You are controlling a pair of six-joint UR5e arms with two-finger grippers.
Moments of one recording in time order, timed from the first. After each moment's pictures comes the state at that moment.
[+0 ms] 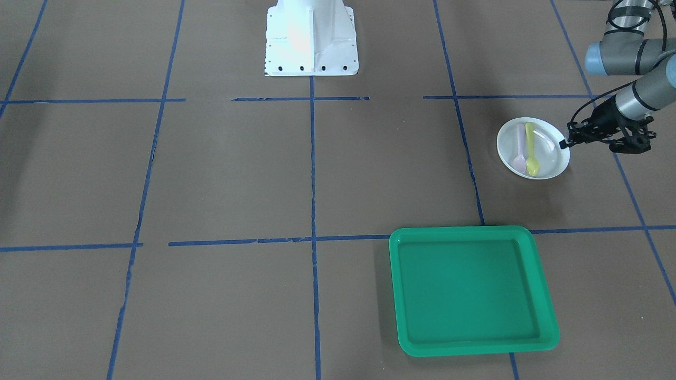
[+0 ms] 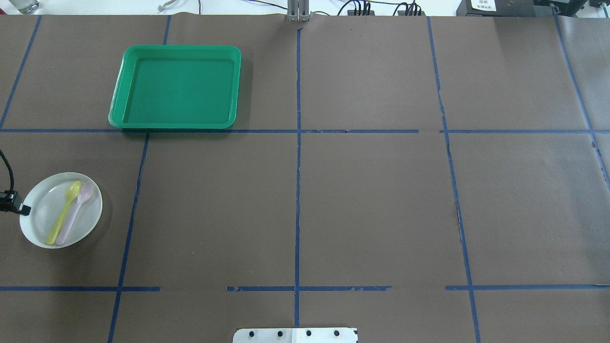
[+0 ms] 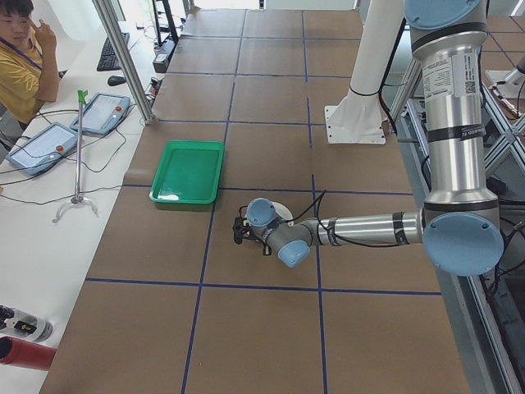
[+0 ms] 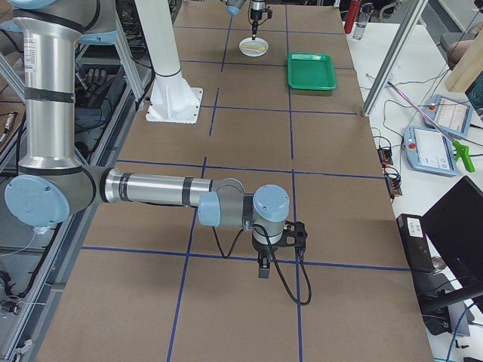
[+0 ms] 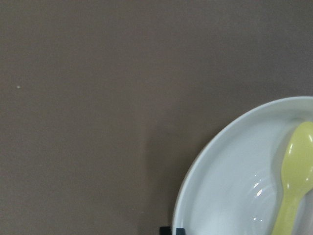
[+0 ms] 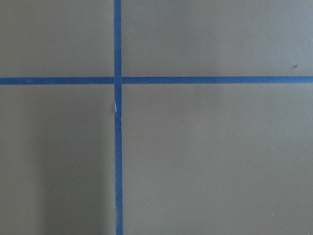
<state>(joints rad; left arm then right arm) -1.01 -1.41 -1.52 -2.44 -2.43 -0.85 1.58 -1.65 1.62 -1.53 2.28 0.03</state>
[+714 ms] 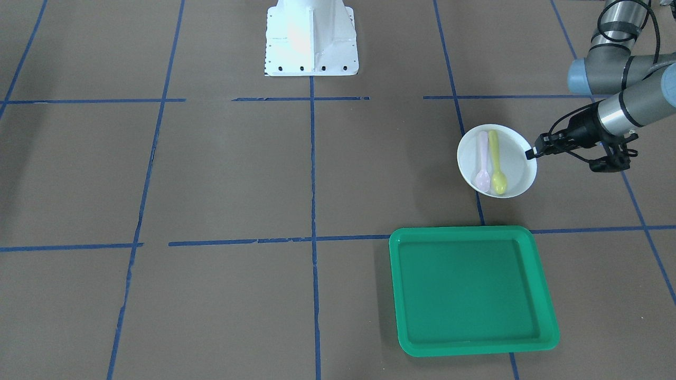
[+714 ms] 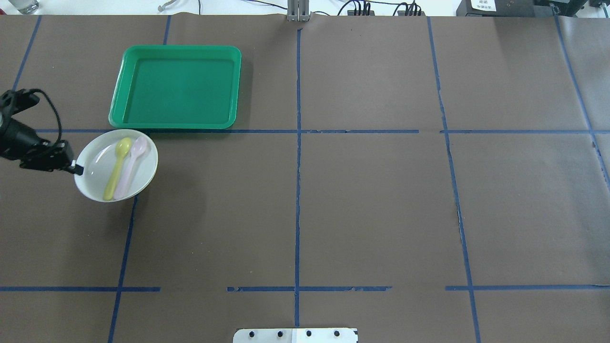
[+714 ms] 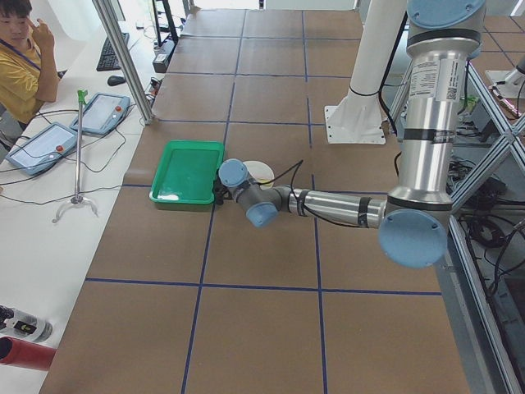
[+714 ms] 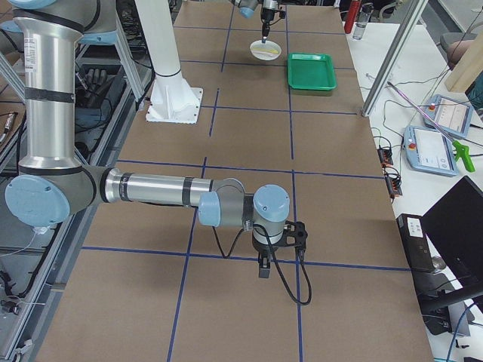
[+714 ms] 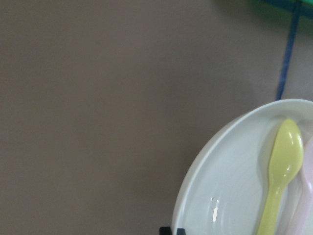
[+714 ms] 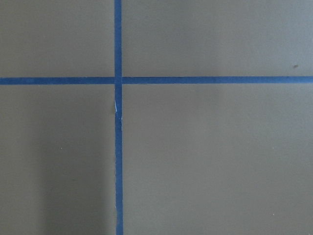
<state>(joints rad) -1.04 -1.72 -1.52 -2.26 -2.55 -1.07 1.58 -1.65 1.62 -1.53 2.28 0.03</state>
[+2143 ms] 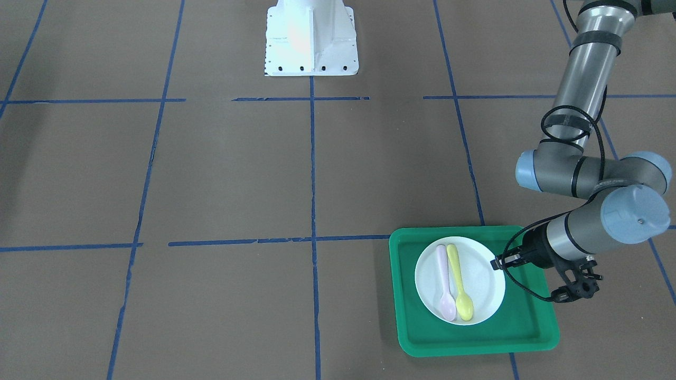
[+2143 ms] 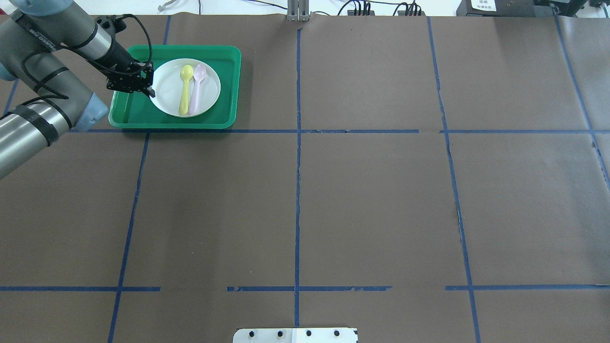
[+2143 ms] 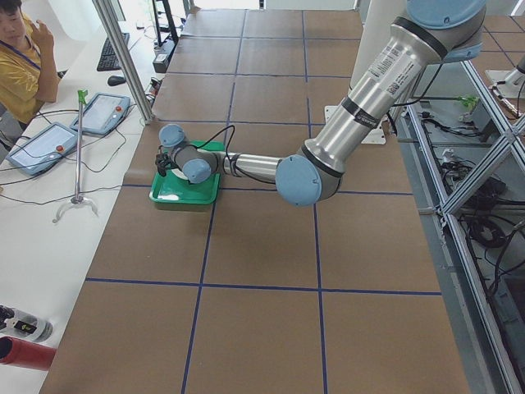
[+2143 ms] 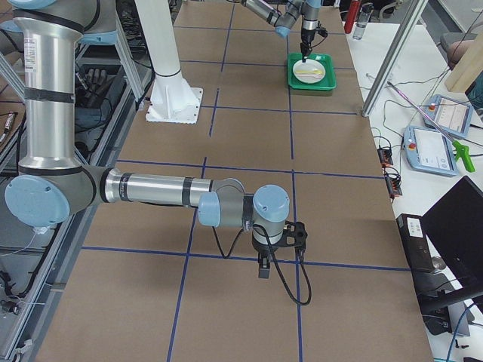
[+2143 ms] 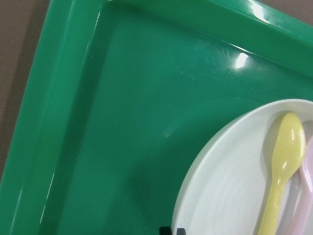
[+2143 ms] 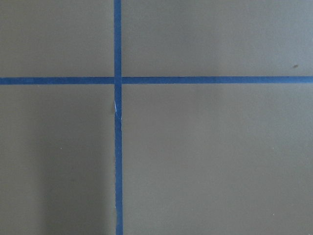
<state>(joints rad) -1.04 -2.23 -0.95 -2.25 -2.39 -1.12 1.58 -1.65 1.62 -1.53 2.28 0.03</state>
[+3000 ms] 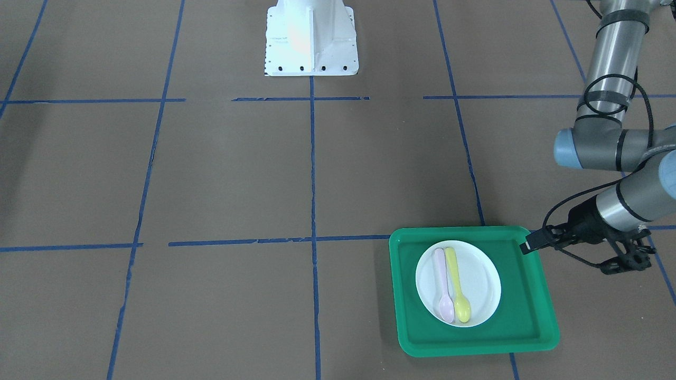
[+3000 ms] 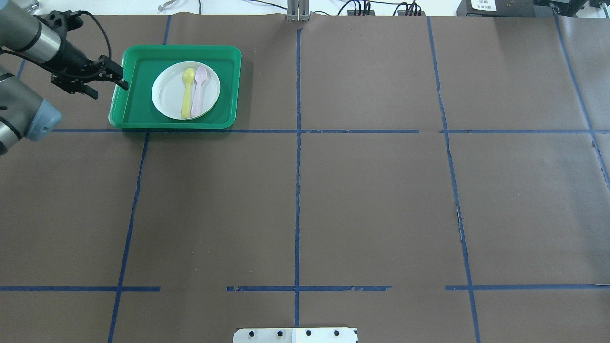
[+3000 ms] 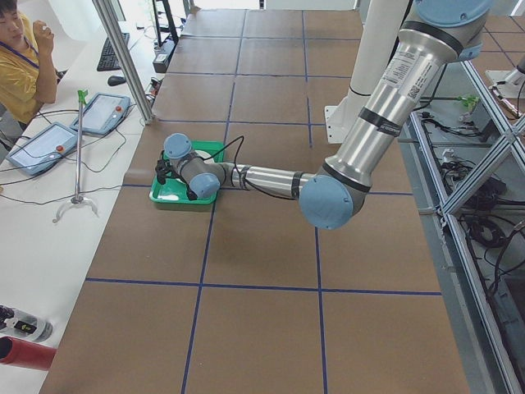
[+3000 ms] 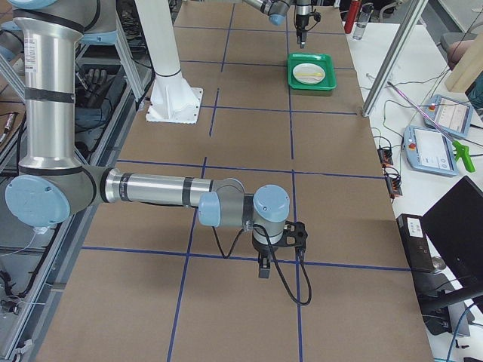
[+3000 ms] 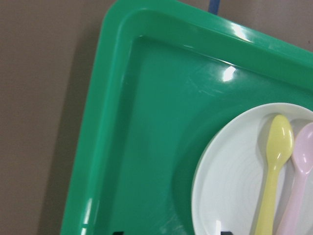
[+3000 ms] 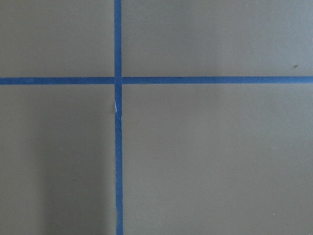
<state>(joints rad) -1.13 -2.02 -1.20 -2.21 -2.39 -0.87 1.58 -1.65 1.62 -1.53 2.28 0.03</state>
